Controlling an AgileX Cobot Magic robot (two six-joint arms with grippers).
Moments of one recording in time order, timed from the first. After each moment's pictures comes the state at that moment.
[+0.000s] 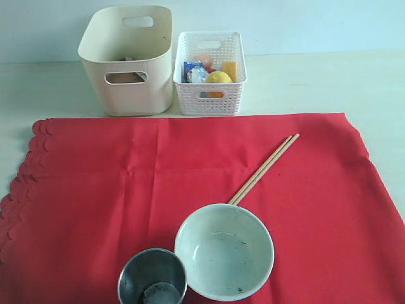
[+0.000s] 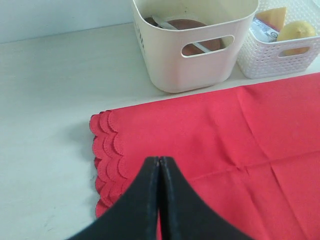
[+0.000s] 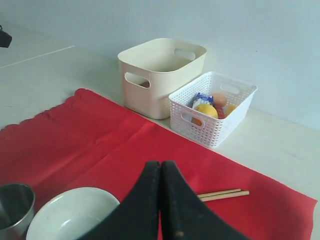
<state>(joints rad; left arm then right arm) -0.27 0.87 -0.55 0.12 0.36 -0.11 0.66 0.23 -0.41 -0.03 0.53 0.00</state>
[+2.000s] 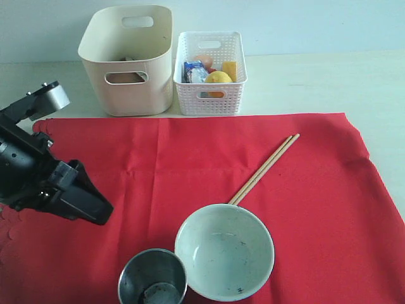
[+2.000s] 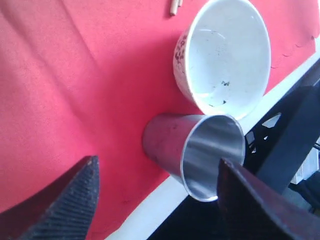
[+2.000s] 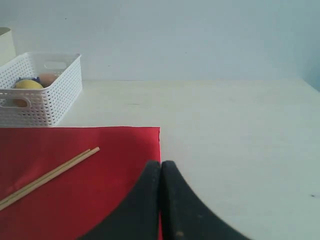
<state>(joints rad) -0.27 1.42 -0.76 -0.77 1.03 0.63 0.01 0.02 0.00 0.00 0.29 0.00</state>
